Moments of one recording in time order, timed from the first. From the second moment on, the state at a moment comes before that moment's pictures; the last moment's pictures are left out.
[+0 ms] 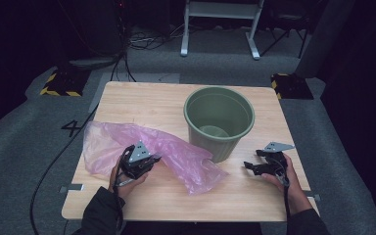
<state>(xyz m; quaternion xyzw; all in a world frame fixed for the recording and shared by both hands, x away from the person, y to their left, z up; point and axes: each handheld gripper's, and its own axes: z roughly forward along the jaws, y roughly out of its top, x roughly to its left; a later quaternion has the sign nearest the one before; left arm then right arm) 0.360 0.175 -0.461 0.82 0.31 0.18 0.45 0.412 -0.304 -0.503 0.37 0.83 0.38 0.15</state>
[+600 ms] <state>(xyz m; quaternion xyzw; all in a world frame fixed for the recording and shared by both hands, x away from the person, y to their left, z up) 0.359 0.182 -0.448 0.80 0.32 0.20 0.47 0.410 -0.301 -0.503 0.38 0.83 0.37 0.17</state>
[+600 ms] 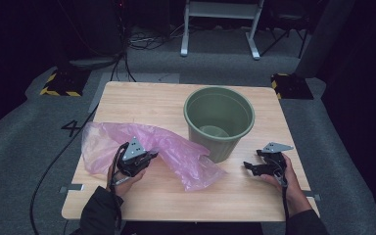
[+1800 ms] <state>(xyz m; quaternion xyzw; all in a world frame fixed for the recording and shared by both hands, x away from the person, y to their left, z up) 0.348 0.212 -0.402 0.72 0.35 0.26 0.54 0.409 -0.301 -0.503 0.38 0.83 0.37 0.17</state>
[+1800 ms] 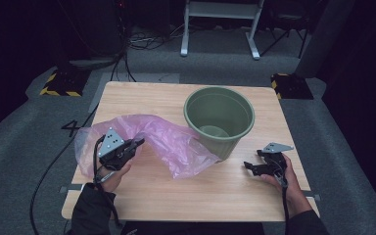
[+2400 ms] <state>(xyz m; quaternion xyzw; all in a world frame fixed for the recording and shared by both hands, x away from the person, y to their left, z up) 0.353 0.221 -0.355 0.69 0.34 0.29 0.57 0.409 -0.301 -0.503 0.38 0.83 0.37 0.17</state>
